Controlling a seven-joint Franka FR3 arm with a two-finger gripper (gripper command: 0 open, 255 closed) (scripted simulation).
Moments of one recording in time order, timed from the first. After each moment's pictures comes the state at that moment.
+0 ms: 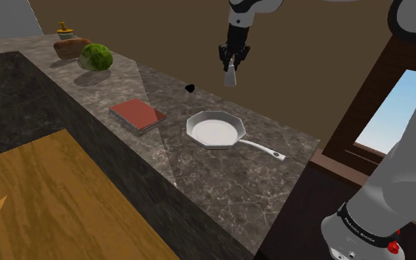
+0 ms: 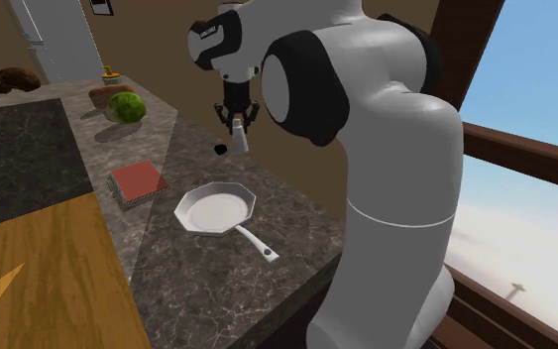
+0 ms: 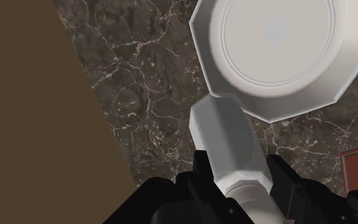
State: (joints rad) arm 0.06 0.18 -0.18 -1.61 0.06 1.87 0.11
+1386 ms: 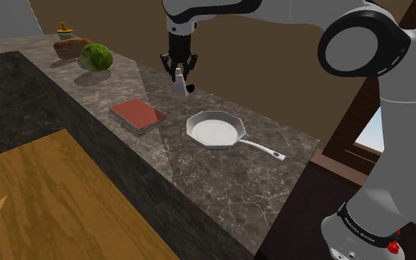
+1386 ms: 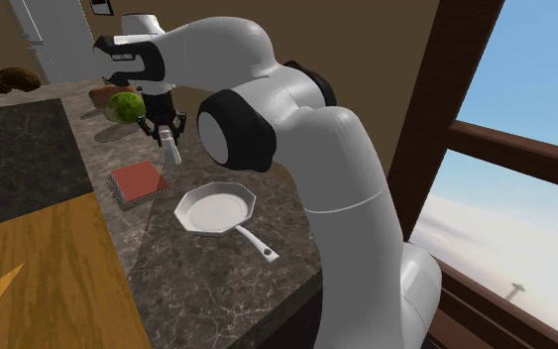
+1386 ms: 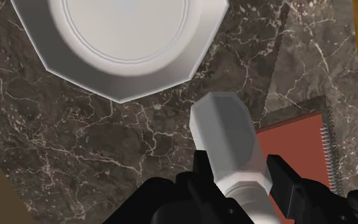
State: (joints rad) arm 0.26 0.52 -0.07 -1.16 0.04 1.77 0.43
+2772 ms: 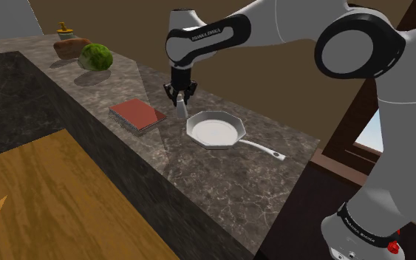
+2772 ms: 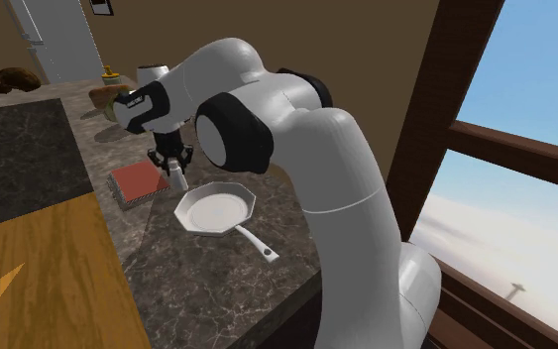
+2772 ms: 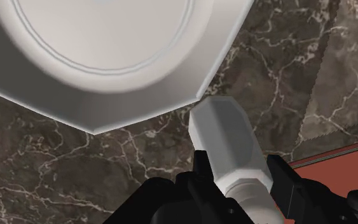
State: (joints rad) arm 0.27 0.54 -0.07 -1.41 0.04 2.04 0.43
